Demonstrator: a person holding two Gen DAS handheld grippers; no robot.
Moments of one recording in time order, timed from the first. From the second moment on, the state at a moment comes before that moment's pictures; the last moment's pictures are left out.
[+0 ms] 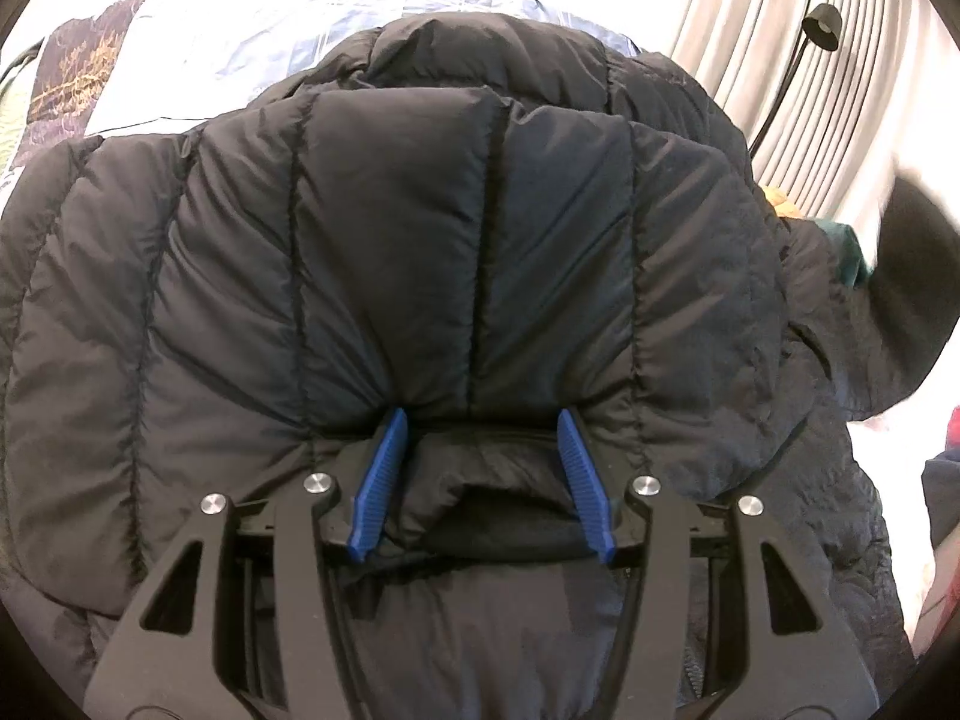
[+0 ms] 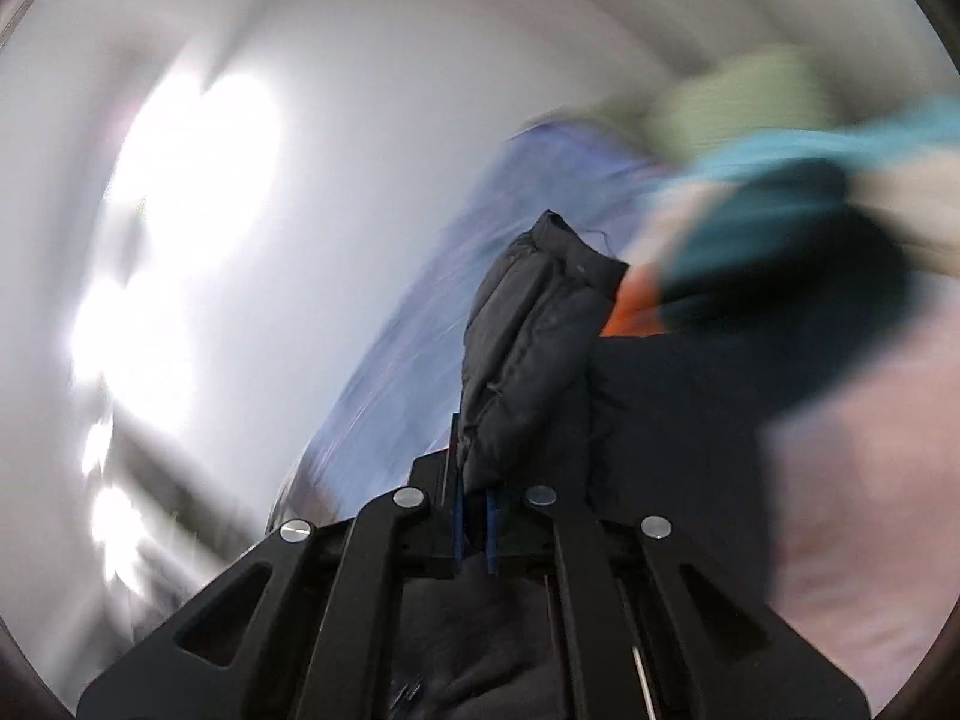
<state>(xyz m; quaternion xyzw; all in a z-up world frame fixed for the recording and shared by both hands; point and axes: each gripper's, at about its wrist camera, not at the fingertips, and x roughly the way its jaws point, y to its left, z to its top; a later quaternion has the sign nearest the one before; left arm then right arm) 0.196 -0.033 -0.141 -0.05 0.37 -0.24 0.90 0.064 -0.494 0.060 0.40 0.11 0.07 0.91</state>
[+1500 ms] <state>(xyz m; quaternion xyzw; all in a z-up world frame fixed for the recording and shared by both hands) 0.172 0.120 0.001 -0.13 0.27 -0.24 0.92 0.131 -0.269 -0.008 -0.01 0.26 0.10 0.96</state>
